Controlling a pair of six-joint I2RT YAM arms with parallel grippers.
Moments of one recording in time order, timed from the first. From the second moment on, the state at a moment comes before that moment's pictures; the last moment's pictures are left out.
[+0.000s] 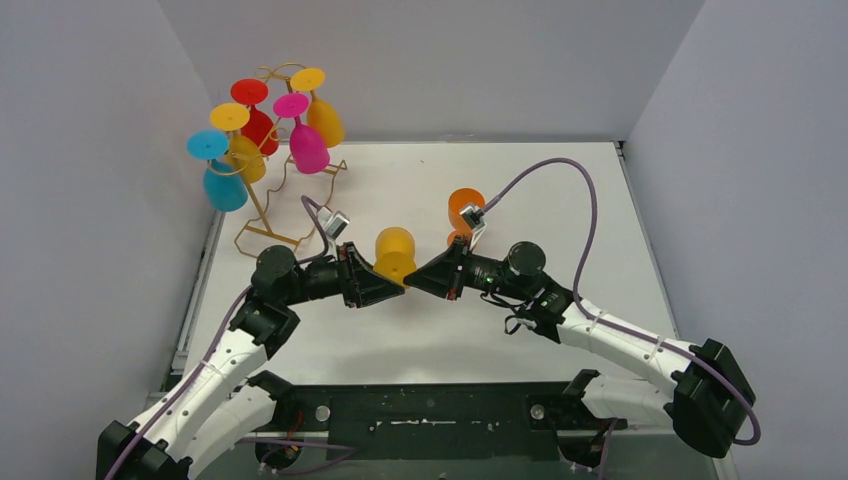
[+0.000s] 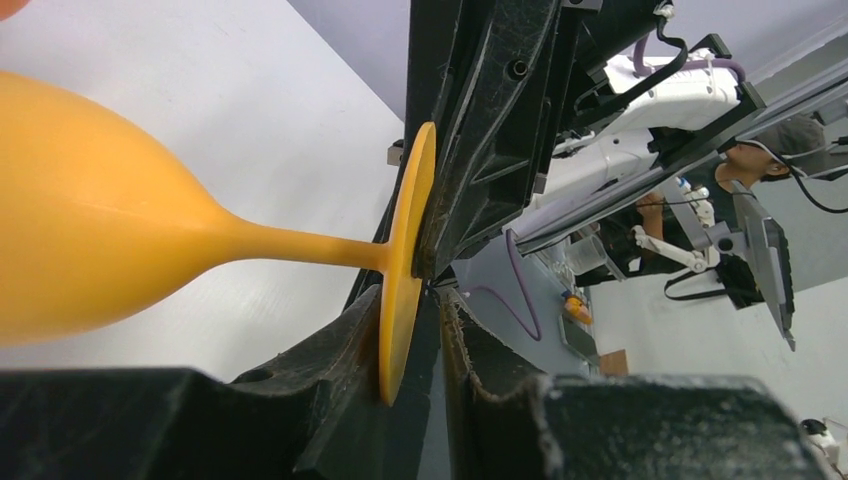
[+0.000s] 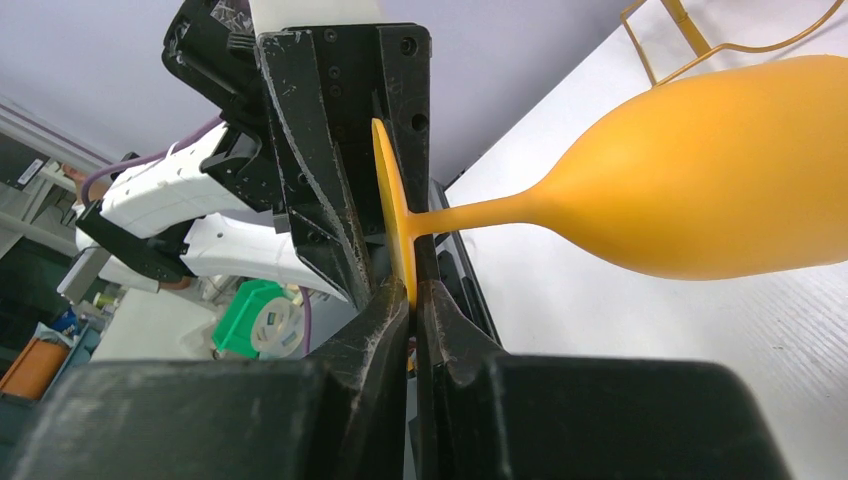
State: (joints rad) left arm -0.50 0.82 0.55 0.30 0.83 -0.86; right arm 0.80 1.13 0.65 0.53 -0.53 0.82
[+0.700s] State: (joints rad) left arm -0.50 0.82 0.52 0.40 0.77 -0.91; right arm 0.80 1.10 0.65 0.52 -0.51 0.81
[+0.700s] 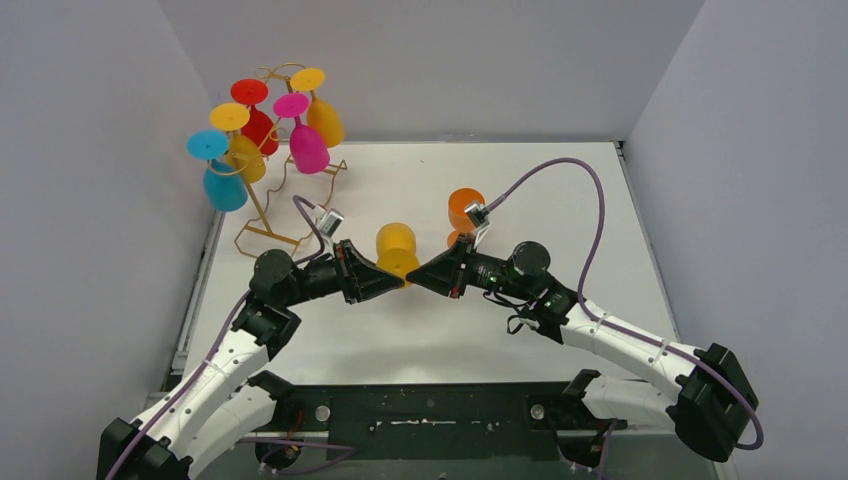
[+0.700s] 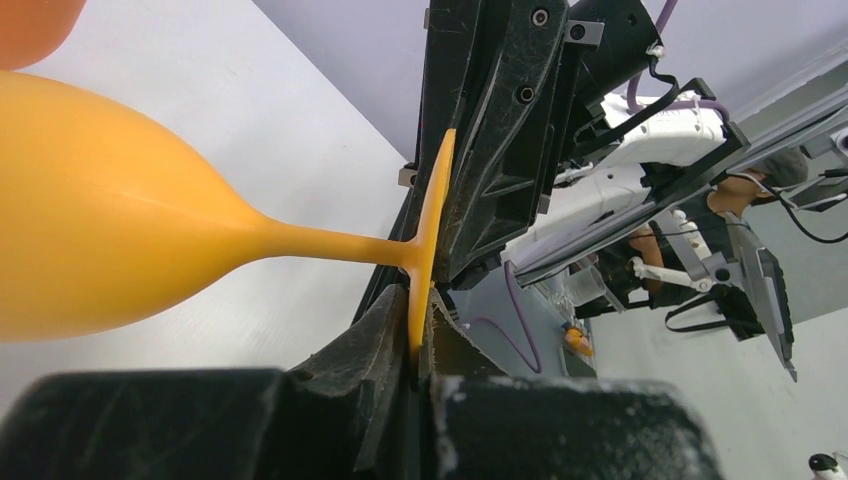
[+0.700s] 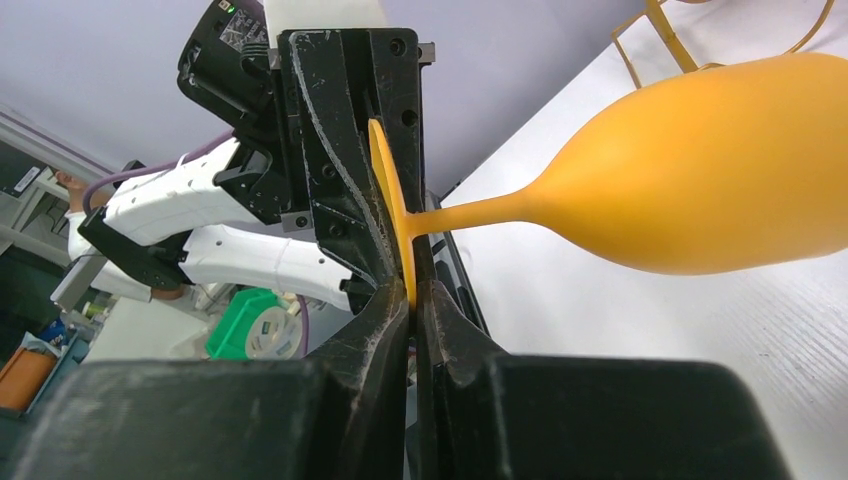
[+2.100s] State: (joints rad) left arm -0.50 0.56 0.31 0.38 0.74 -0.54; right arm 0.77 0.94 0.76 0.20 -0.26 0.64
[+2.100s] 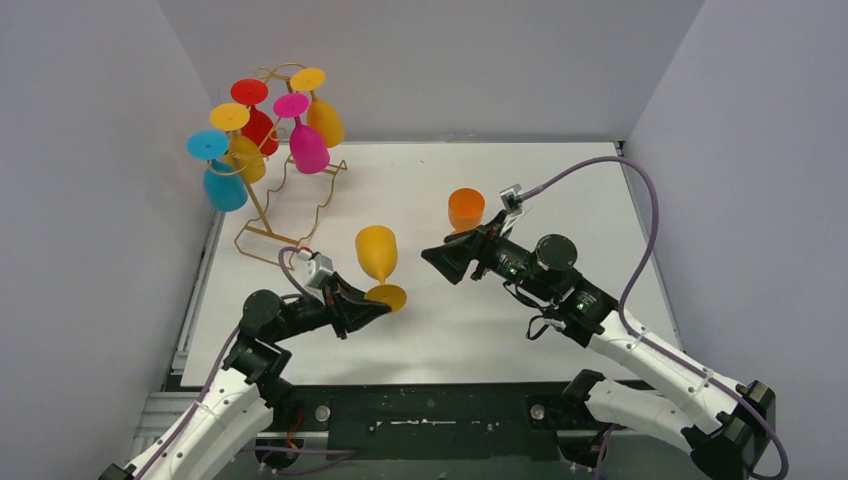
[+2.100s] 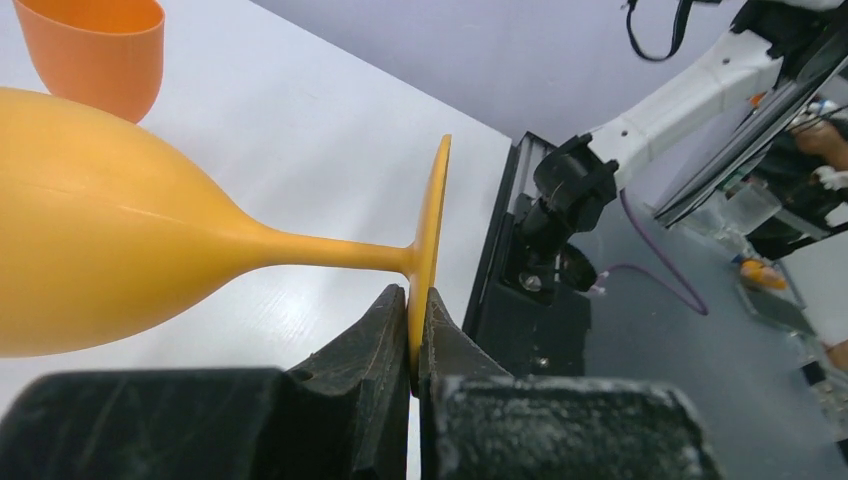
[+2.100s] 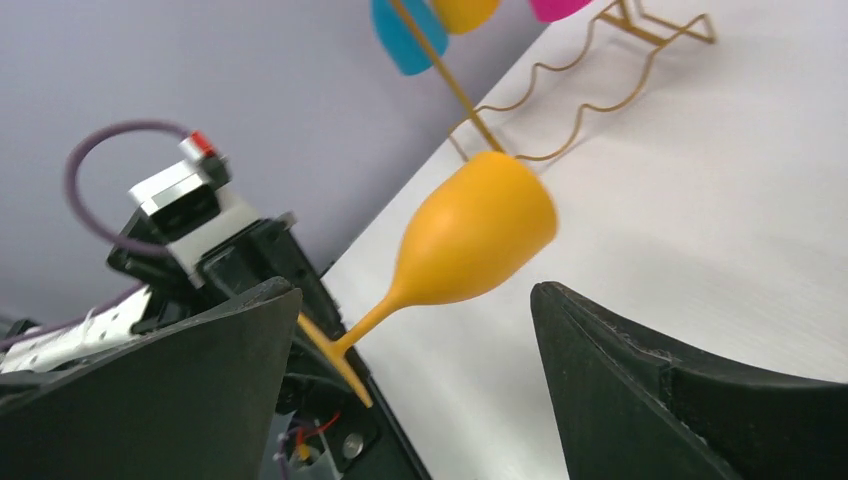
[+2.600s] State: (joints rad) left arm -0.50 0.45 0.18 0.53 1.04 -0.29; right arm 0.50 1.04 0.85 0.02 -0.46 0.61
